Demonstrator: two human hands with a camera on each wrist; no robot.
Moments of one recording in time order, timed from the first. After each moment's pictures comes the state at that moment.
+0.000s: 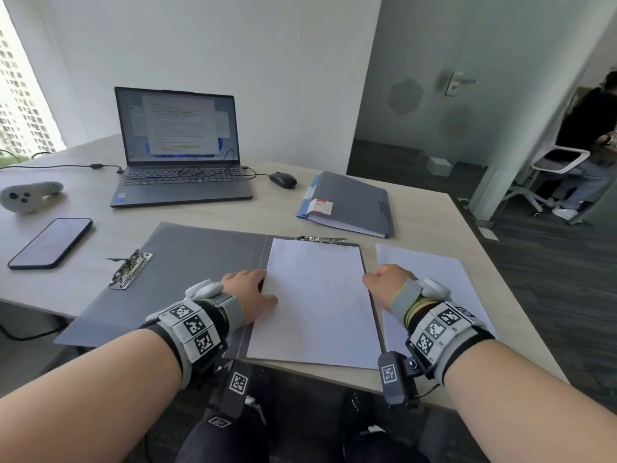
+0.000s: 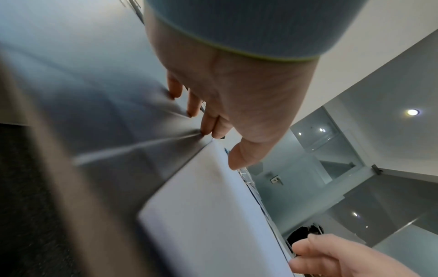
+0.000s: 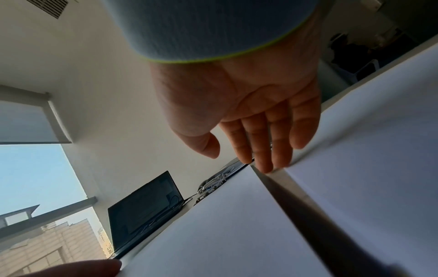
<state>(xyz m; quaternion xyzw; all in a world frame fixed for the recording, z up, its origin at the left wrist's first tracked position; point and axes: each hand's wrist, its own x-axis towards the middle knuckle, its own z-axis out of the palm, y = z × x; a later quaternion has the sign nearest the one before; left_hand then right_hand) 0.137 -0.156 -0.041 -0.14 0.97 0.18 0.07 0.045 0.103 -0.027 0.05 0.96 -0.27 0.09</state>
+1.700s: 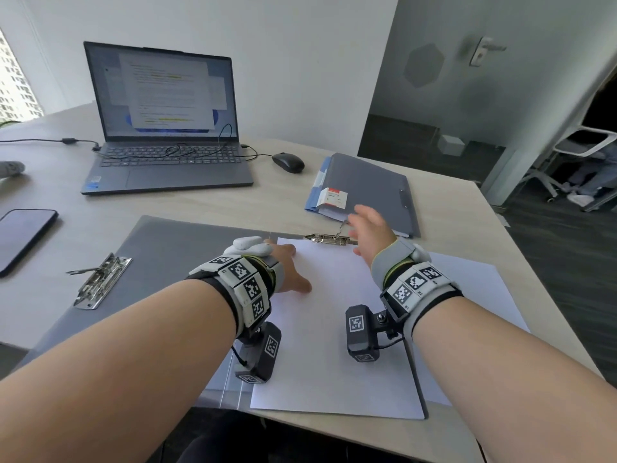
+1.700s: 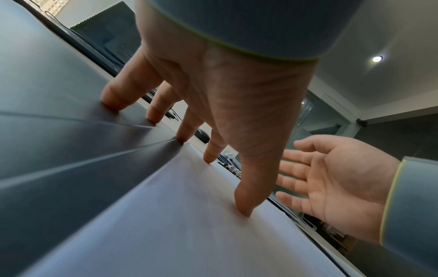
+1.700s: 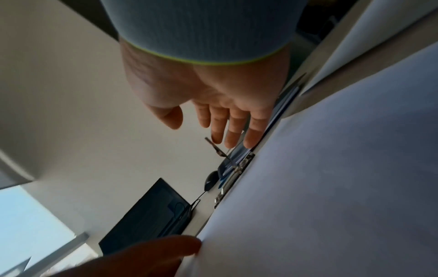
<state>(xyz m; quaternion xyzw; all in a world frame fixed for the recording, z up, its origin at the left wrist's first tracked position) 0.022 -0.153 -0.031 -0.14 0.97 0.05 0.18 -0.046 0.013 -0.014 0.01 0.81 -0.59 0.06</state>
